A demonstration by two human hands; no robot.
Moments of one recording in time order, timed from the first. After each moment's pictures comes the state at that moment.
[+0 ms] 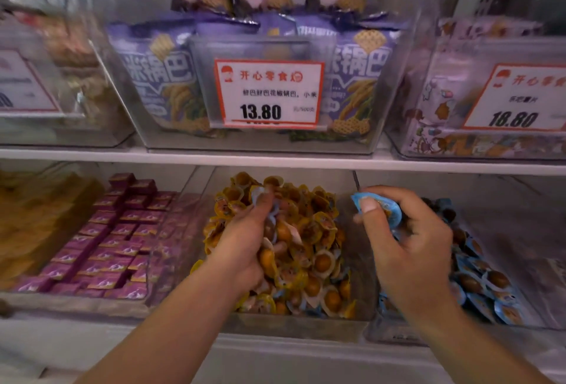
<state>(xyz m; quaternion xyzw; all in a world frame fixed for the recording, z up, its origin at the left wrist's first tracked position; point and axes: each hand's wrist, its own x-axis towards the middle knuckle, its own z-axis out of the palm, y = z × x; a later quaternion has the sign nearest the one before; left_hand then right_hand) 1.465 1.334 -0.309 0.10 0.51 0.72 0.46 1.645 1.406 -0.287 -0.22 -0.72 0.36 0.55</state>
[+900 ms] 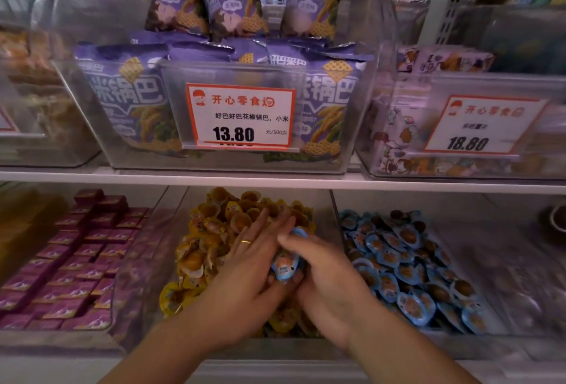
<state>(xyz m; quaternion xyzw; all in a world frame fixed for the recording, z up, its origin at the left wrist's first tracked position) 1.479 1.309 -0.324 0.66 0.67 0.33 0.10 1.604 1.392 -0.301 -0.27 -0.40 0.84 0.25</state>
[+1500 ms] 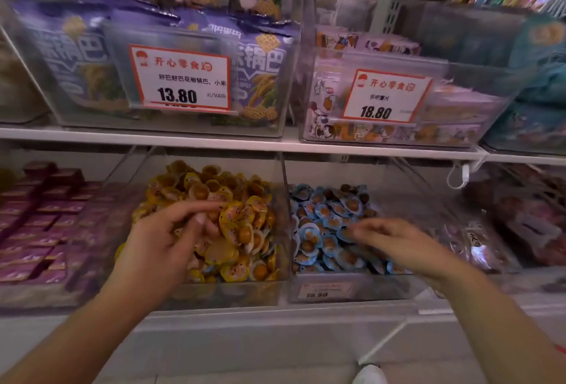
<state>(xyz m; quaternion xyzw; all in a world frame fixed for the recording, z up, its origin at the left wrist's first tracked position) 1.490 1.268 -0.309 0.53 0.68 0.51 0.01 1.780 1.482 -0.295 -0.43 -0.76 0.46 0.13</state>
